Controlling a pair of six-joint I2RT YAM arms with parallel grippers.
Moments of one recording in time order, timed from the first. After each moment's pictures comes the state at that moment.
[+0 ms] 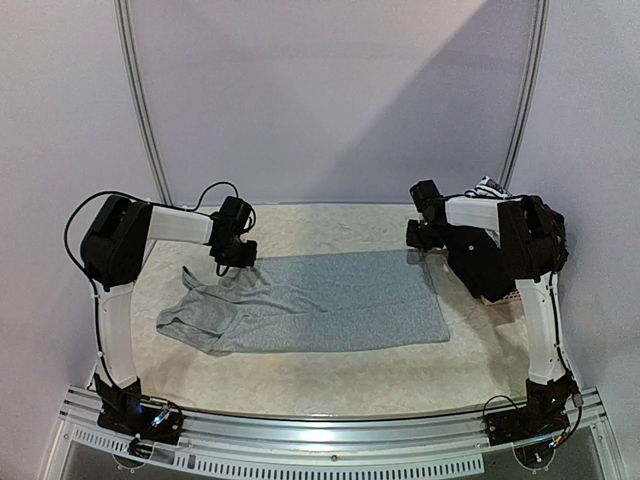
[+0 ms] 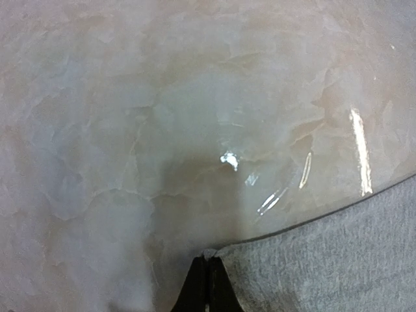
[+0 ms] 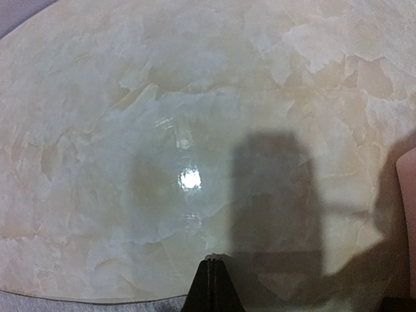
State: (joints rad) left arm -0.38 2.12 1.39 -0.30 -0.20 -0.24; right arm 0.34 2.36 1.83 -0.51 0.19 0.49
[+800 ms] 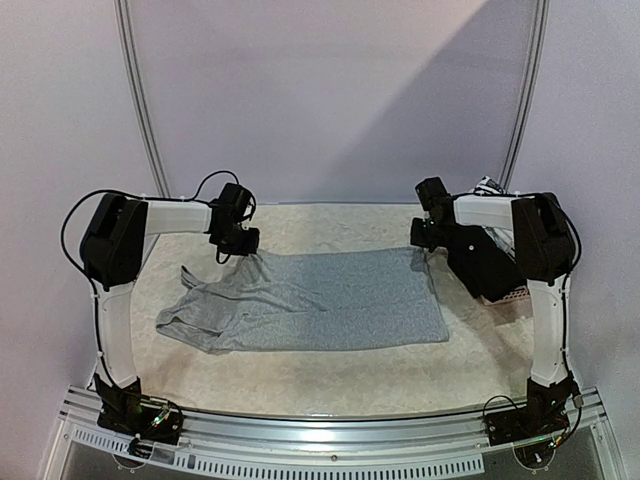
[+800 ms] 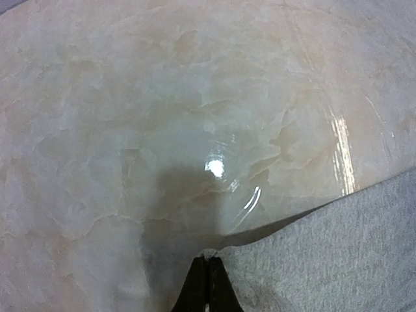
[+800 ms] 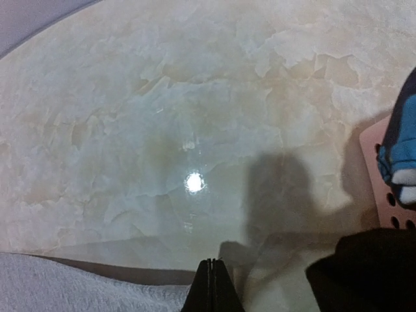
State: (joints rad) left arm -0.37 2.12 1.50 -0.38 -0.13 -0.24; right arm 0.35 2.22 1.68 -0.46 0.20 0.49
